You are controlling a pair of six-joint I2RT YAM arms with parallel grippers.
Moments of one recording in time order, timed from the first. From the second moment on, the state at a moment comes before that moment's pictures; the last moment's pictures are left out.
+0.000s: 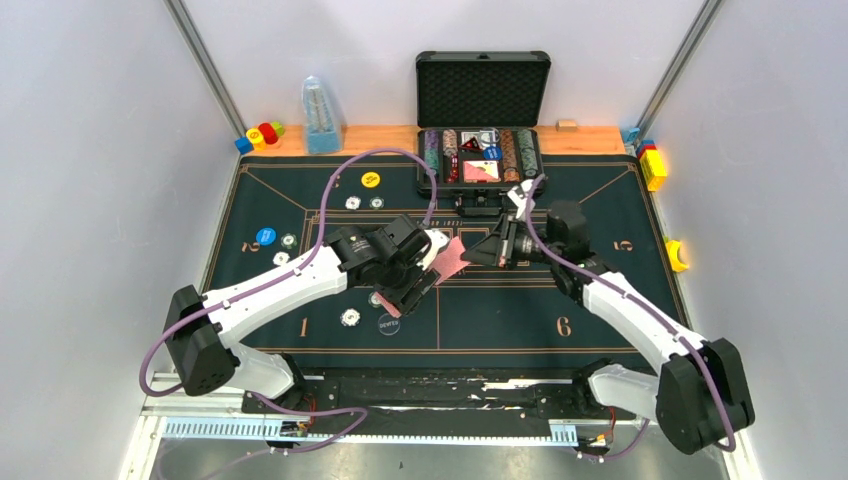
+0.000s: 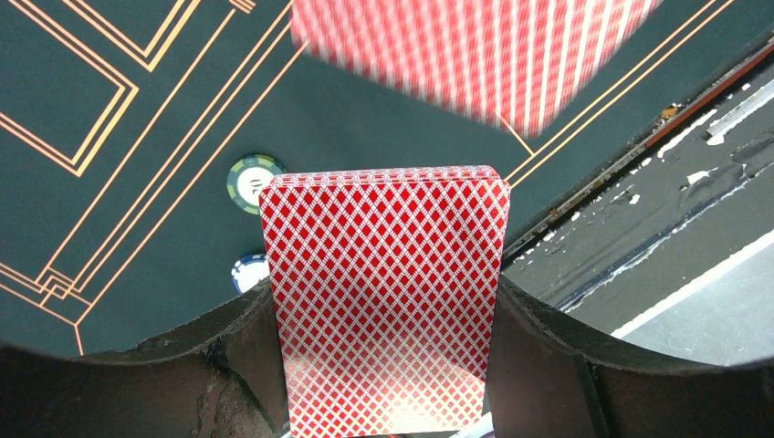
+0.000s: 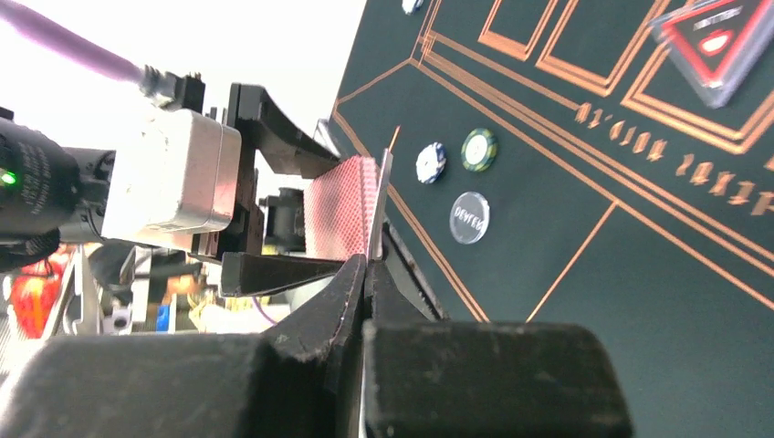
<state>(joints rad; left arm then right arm) -0.95 1.39 1.21 -0.95 -0.02 -0.16 0.42 1.17 0.68 0.15 -0.80 0.84</state>
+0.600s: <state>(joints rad) -0.95 1.39 1.21 -1.02 -0.12 -0.22 0.31 1.31 0.71 0.19 -0.67 0.87</state>
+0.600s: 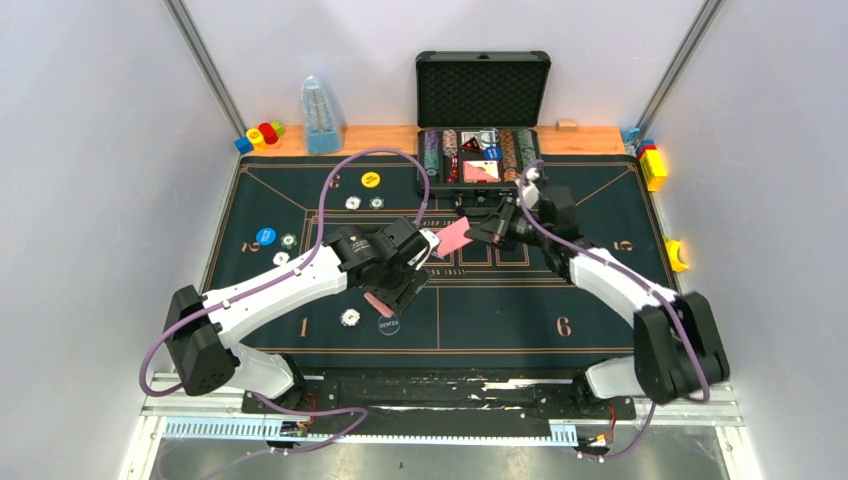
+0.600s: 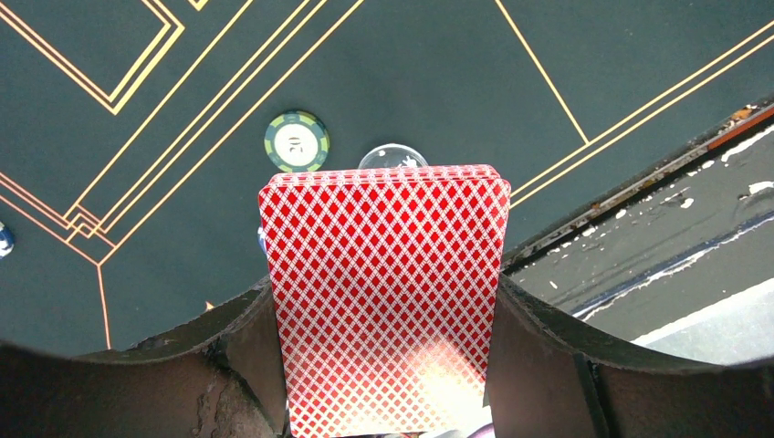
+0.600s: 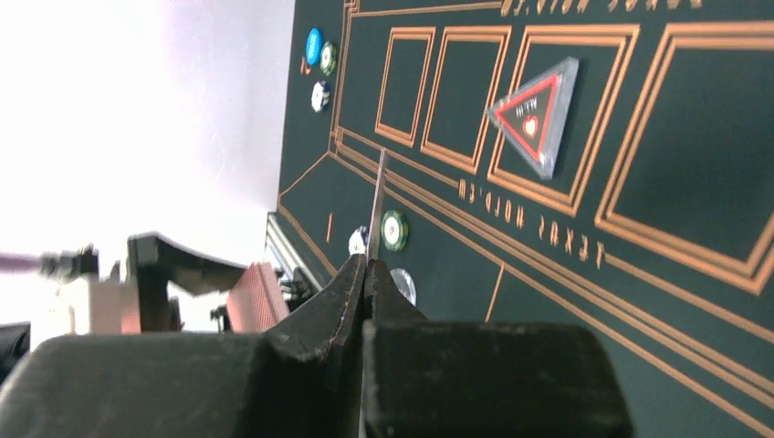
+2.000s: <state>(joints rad) -0.95 1.41 1.21 -1.03 -0.17 -0.24 0.54 2.52 2.06 -0.01 -0.14 0.69</state>
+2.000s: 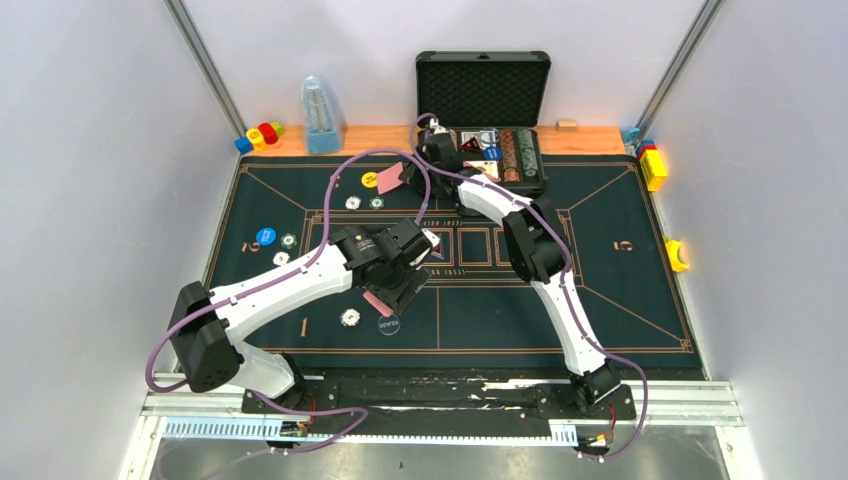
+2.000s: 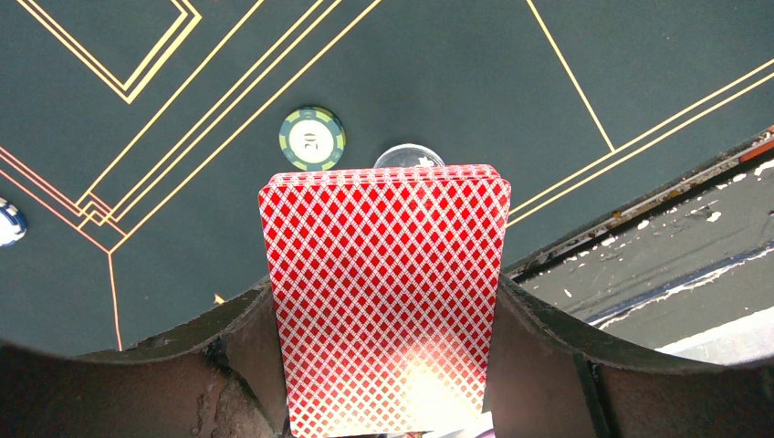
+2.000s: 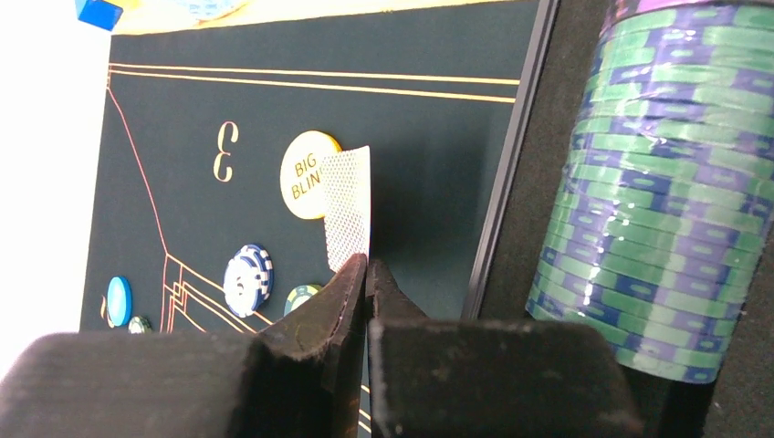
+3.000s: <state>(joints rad) -0.95 1.42 1.21 -1.03 -0.18 -0.24 0.56 2.44 2.00 -0.12 -0.08 0.65</state>
